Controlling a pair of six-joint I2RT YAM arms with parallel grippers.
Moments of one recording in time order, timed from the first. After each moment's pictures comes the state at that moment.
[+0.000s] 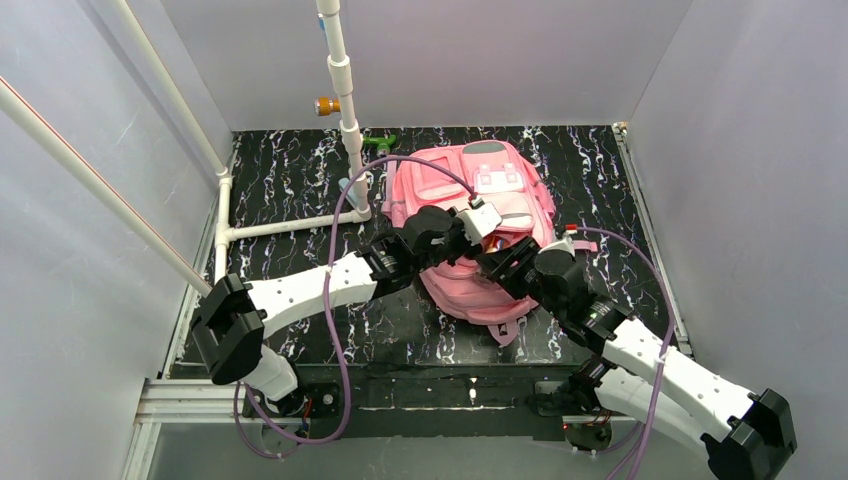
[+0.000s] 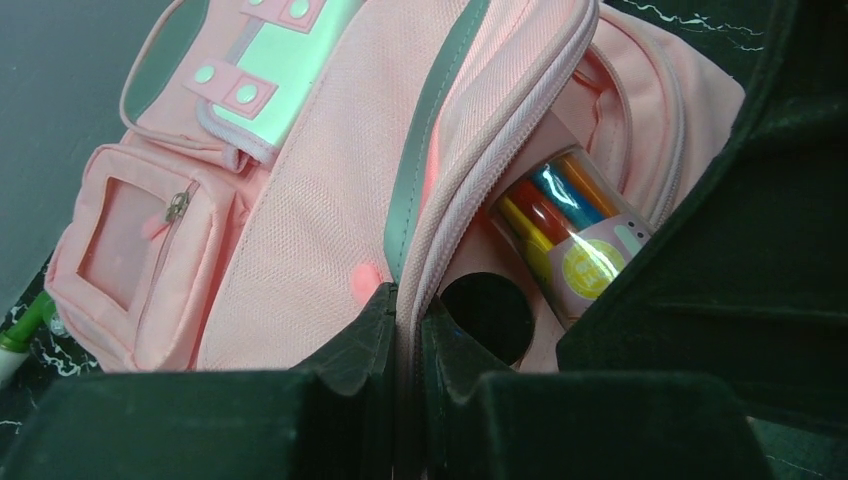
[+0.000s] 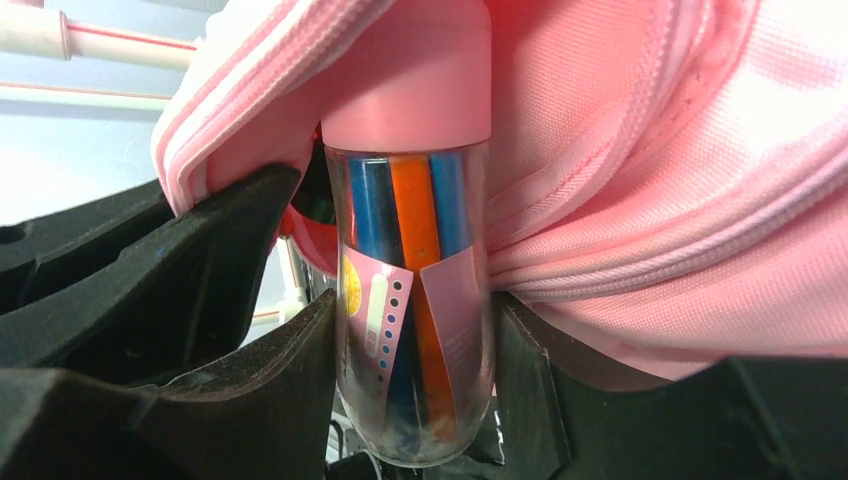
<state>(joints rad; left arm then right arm) -1.00 1.51 1.10 0.04 -0.12 0.31 0.75 0.76 0.50 -0.16 0.18 1.23</state>
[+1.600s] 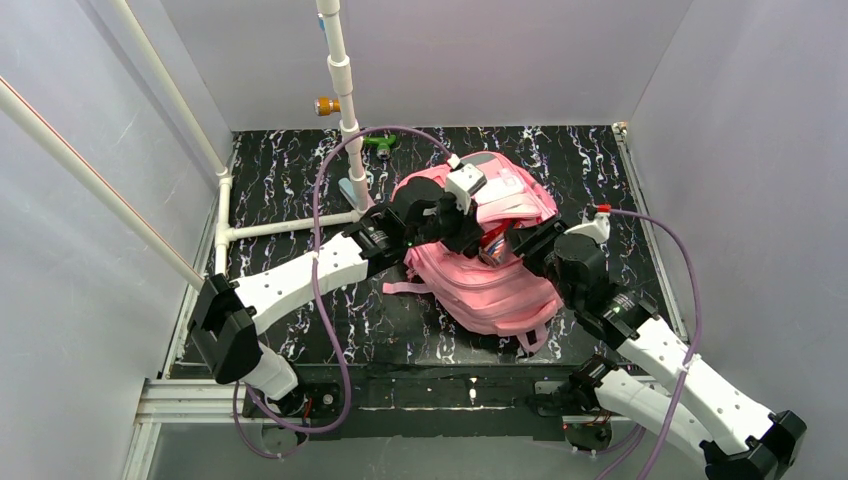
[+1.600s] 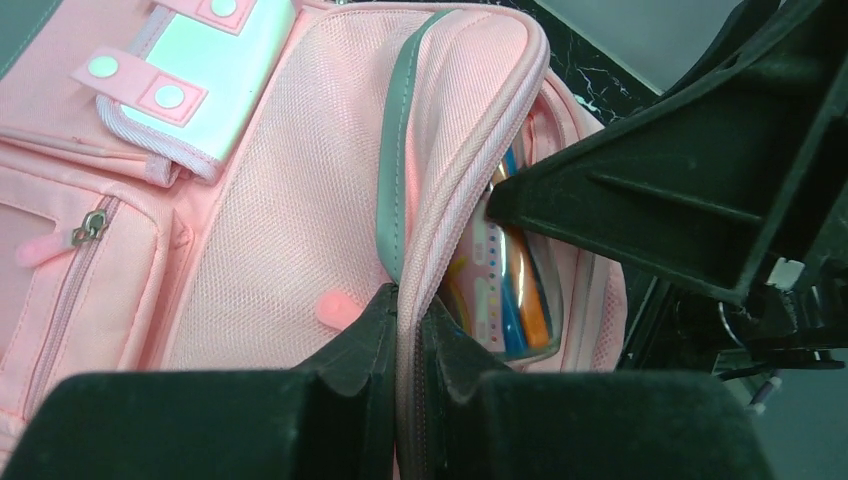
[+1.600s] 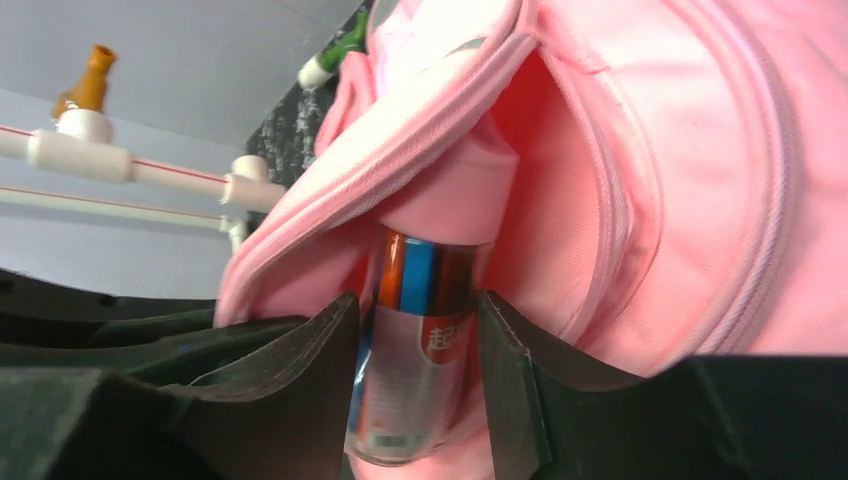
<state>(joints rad) -0.91 1.51 1.25 -0.12 0.15 -0.16 0.71 0.72 0.70 -0.33 0.41 1.08</state>
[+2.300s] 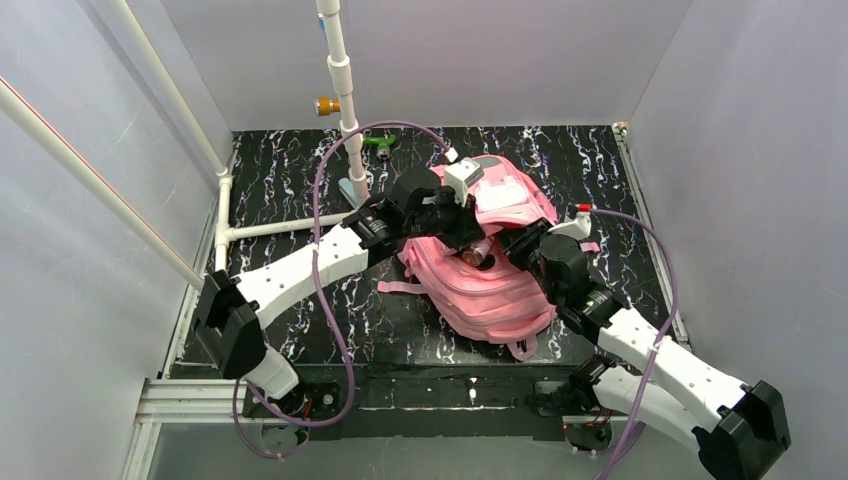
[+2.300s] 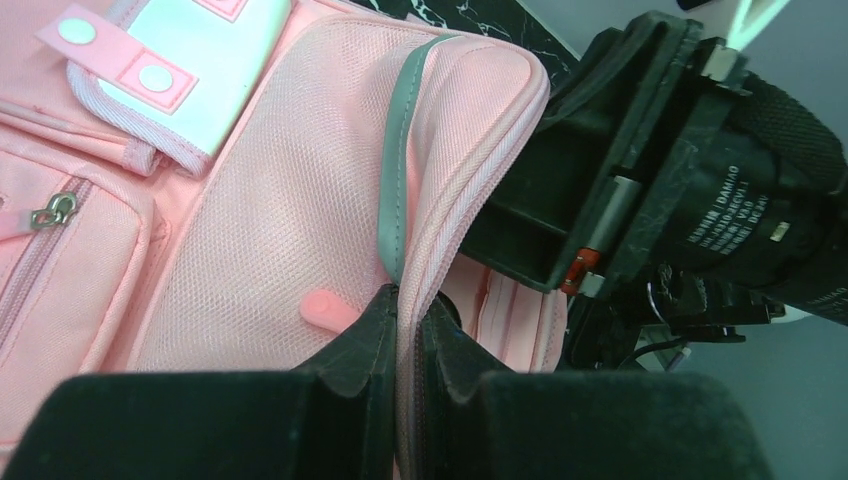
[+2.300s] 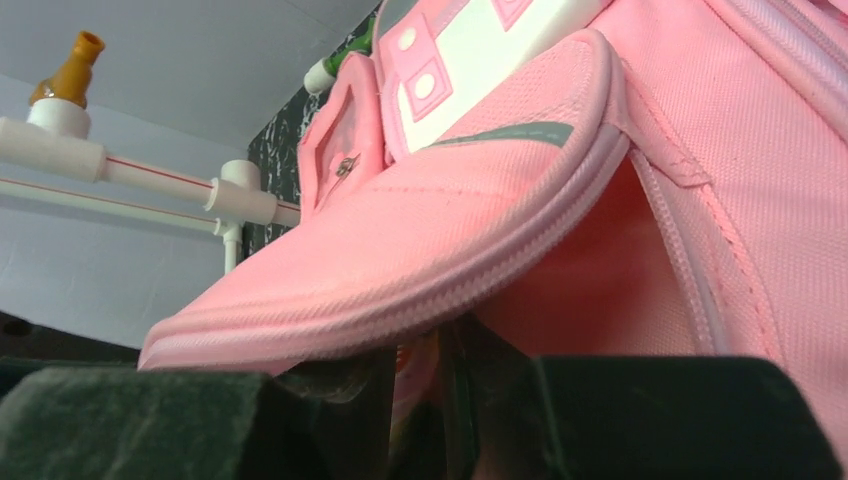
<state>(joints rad) -0.87 1.53 1.32 -0.22 0.28 -0.27 0.70 0.83 0.58 -0.03 0.39 0.99</state>
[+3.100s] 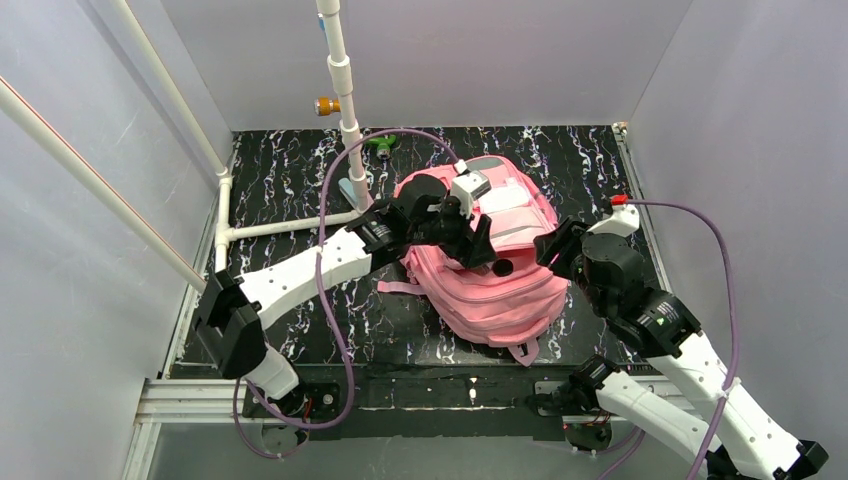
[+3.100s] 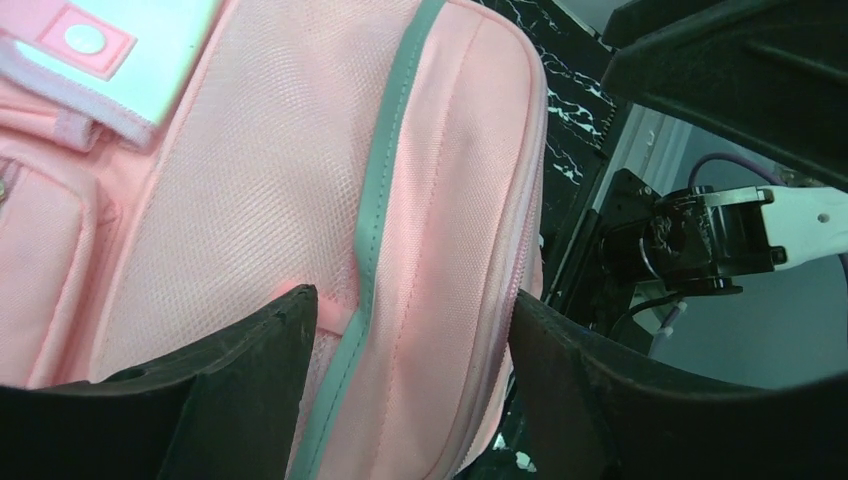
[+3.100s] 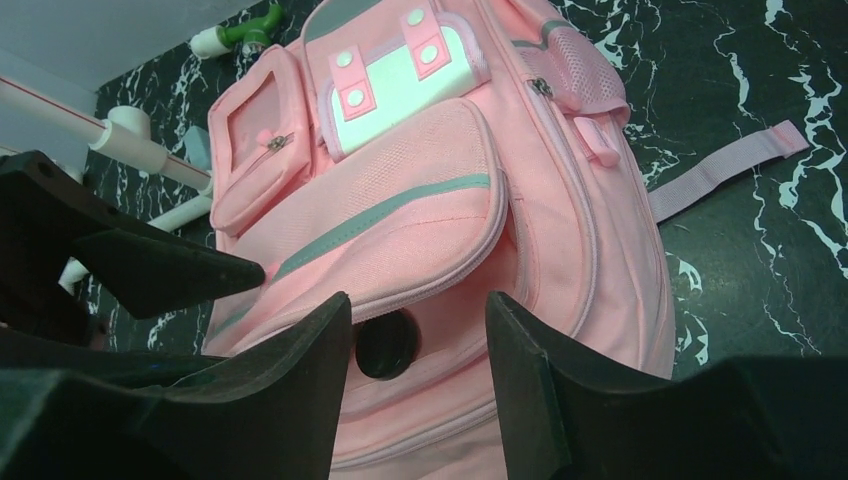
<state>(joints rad) -0.89 1.55 1.31 -0.23 0.33 -0.24 0.70 0.64 0.90 -0.67 0.49 0.70</state>
